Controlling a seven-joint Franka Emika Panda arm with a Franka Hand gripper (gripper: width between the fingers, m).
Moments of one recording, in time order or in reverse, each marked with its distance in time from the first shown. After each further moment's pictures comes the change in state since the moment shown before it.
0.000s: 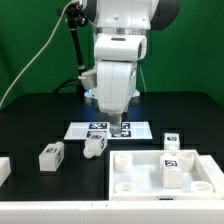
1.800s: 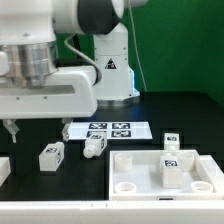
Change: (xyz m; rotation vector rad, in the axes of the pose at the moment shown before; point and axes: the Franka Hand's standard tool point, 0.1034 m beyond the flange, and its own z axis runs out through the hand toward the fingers) arm -0.132 0.044 0.031 0.164 -0.007 1.513
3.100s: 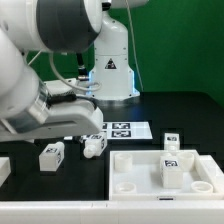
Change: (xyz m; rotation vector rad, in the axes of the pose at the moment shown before) arm -0.023 -0.023 0.017 0.121 -0.764 0.017
